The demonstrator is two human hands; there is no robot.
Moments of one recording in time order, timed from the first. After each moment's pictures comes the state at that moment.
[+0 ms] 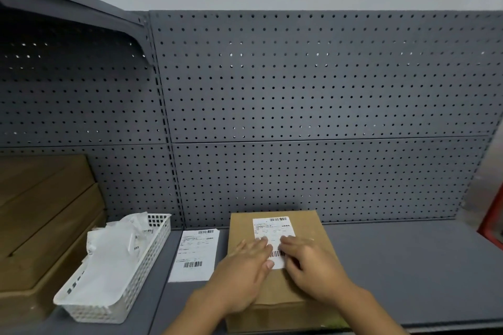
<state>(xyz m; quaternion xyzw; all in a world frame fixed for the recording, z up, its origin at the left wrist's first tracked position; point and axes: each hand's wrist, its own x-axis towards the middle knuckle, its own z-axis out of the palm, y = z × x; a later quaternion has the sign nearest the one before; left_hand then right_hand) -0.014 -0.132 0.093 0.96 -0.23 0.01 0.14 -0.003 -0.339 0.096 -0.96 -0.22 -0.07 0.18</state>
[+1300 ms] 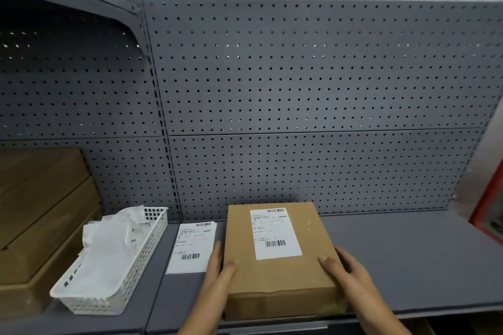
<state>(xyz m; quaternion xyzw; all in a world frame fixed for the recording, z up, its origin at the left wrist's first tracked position) -0.047 -0.113 0.047 0.67 0.11 -0.04 0.73 -0.052 -0.390 0.067 -0.74 0.12 0.01 0.66</state>
